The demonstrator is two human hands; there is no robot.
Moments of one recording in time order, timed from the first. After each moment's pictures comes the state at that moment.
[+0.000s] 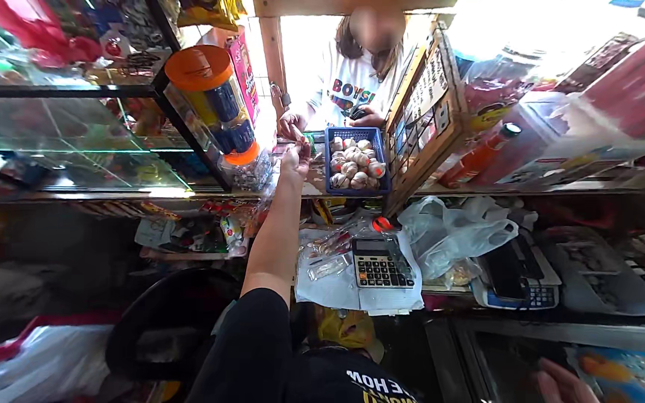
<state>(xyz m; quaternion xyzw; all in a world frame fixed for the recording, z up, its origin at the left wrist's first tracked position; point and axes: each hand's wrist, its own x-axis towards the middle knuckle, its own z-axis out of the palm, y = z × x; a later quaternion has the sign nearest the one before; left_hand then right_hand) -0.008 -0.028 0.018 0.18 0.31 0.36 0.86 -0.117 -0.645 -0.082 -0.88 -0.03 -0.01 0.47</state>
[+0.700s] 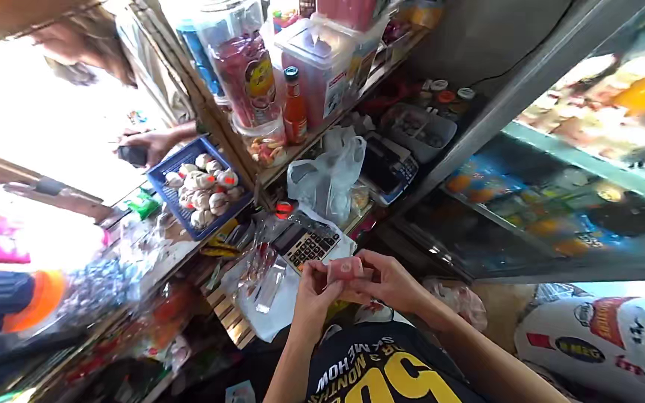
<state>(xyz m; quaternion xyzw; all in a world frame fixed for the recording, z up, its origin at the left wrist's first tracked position) -0.151 -0.300 -0.056 0.56 0.05 -0.11 0.82 -0.121 -0.501 -0.038 -0.74 -0.14 0.18 0.63</state>
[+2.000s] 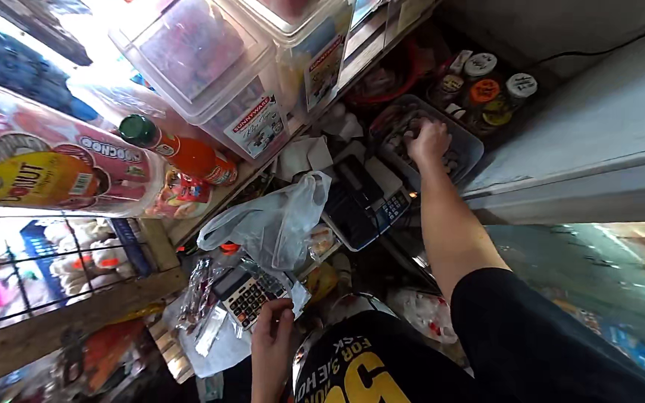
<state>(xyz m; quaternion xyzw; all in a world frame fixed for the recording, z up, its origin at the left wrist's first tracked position) -0.040 -0.421 -0.070 0.78 0.24 -0.05 0.58 0.344 -0.758 -0.174 -0.96 0.18 0.05 0.23</state>
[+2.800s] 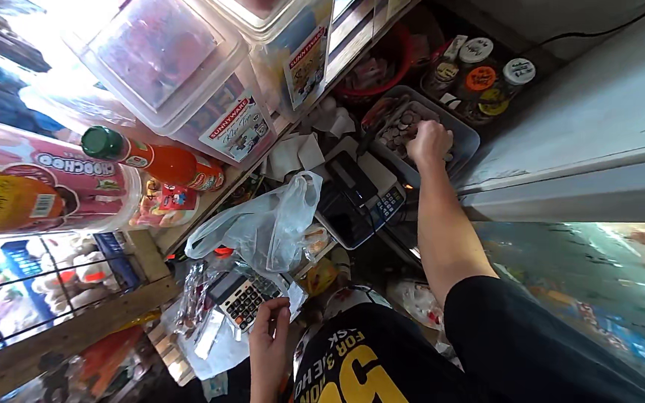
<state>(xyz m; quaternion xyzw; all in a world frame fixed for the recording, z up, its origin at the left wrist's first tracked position) -0.033 -0.422 -0.080 0.81 0.23 -0.05 0.54 0.331 -0.758 -0.159 -0.96 0.20 0.11 0.16</state>
